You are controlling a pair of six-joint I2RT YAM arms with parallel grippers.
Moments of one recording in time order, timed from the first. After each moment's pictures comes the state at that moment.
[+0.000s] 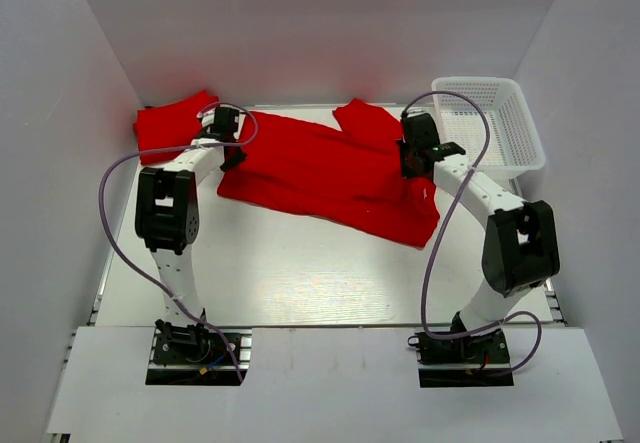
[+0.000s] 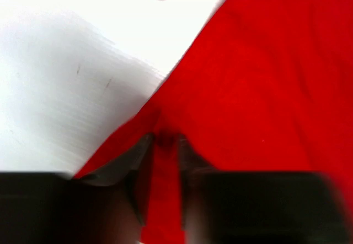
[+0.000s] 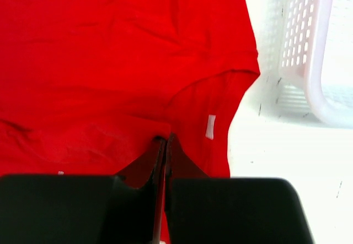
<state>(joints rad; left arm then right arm) -0.14 2.04 1.51 -0.38 -0.30 -0.59 0.35 1.66 1.28 -0.47 0.26 0.10</state>
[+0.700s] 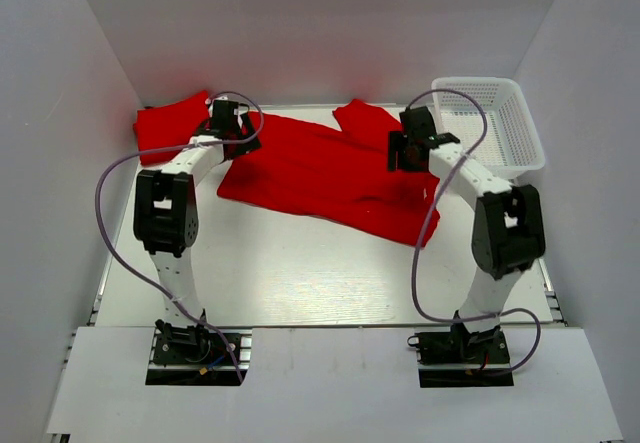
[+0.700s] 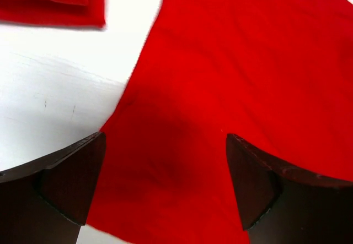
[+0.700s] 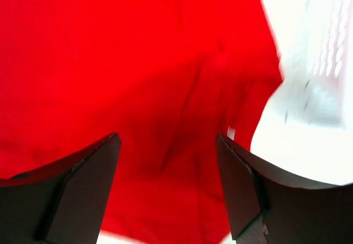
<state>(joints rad) -0.15 2.04 1.56 -0.33 -0.20 -0.45 0.32 1.85 1.44 -0.51 0.23 0.23</state>
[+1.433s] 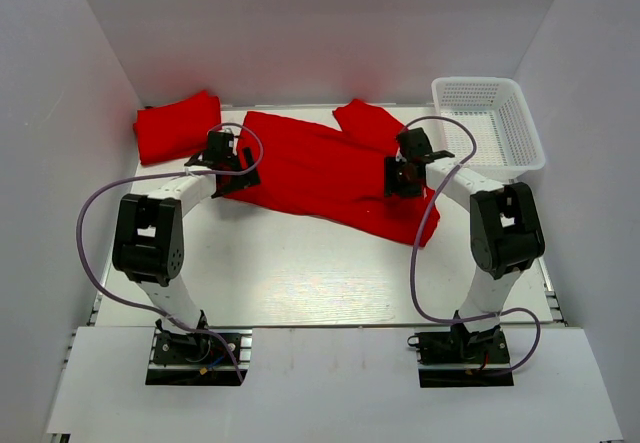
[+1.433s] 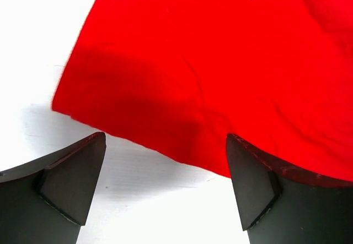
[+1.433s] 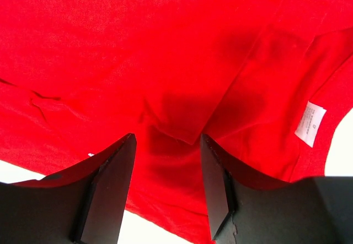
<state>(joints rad) -0.16 1.77 1.14 -0.28 -0.05 -0.39 0.32 1.82 1.23 -0.45 -0.02 0.25</state>
